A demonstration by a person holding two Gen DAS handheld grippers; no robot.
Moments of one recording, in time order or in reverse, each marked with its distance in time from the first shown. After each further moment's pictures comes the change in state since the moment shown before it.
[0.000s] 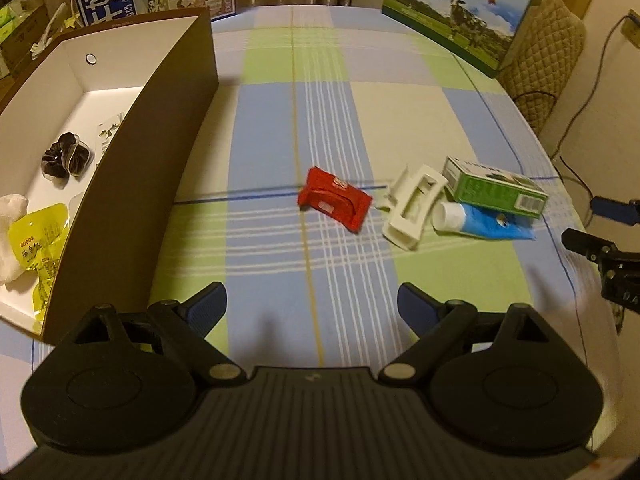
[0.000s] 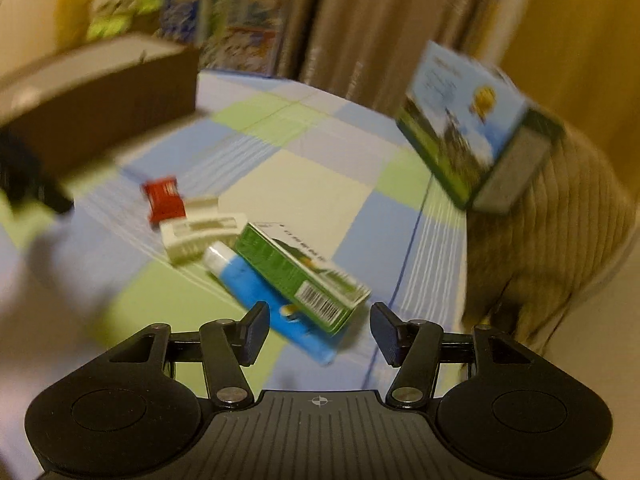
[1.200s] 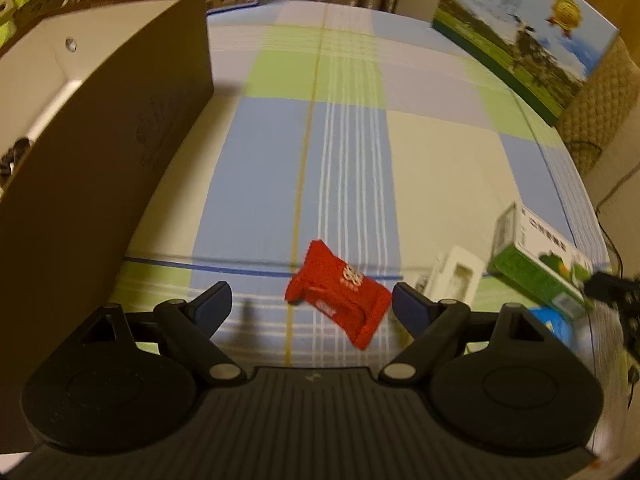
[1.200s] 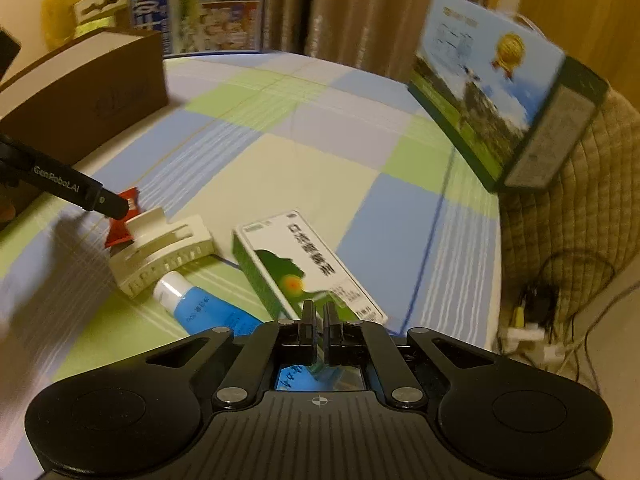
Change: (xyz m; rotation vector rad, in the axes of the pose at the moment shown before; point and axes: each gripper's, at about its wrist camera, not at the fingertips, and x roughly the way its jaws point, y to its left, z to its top) left arm 0.091 -0.002 0.063 -0.157 -0.010 0.038; right arm 0.076 -0.055 0.025 0.153 0.106 0.114
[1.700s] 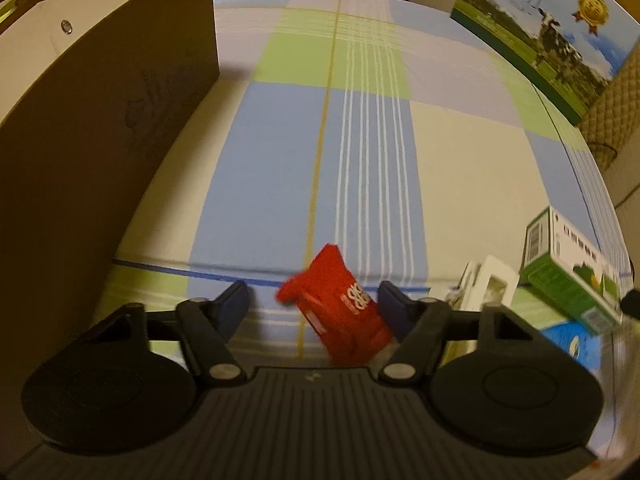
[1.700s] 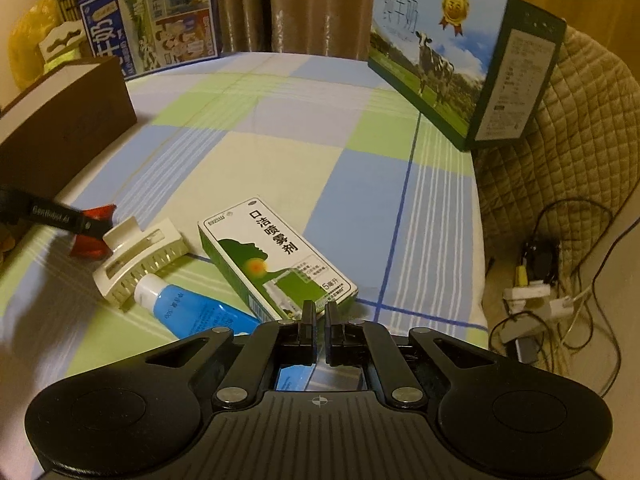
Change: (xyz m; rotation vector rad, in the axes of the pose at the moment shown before) left arm 0.023 0.009 0.004 0.009 0.021 0.012; right arm -0.006 -0.029 -0.014 0.149 0.009 0.021
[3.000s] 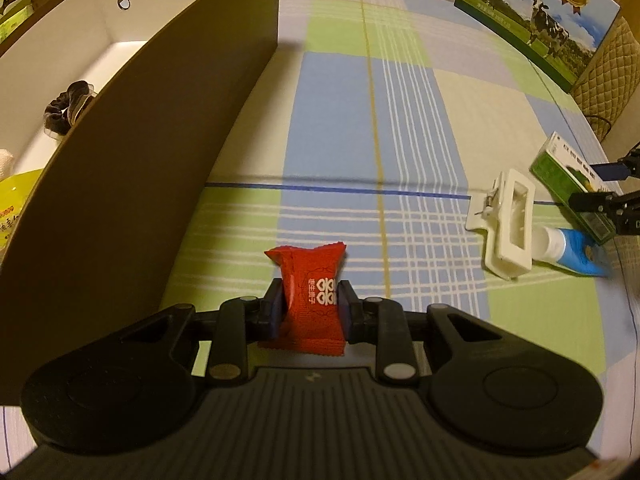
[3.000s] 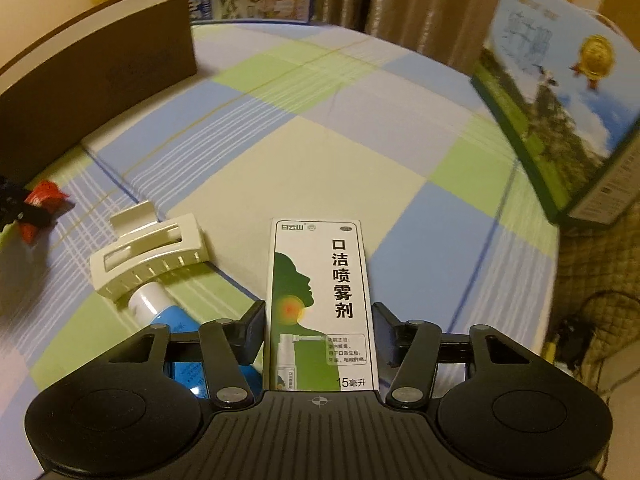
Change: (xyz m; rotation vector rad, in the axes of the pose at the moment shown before) left arm -0.046 0.050 -0.056 0.027 0.003 0.017; right arm 0.059 0.019 0.037 -0.296 0.074 0.105
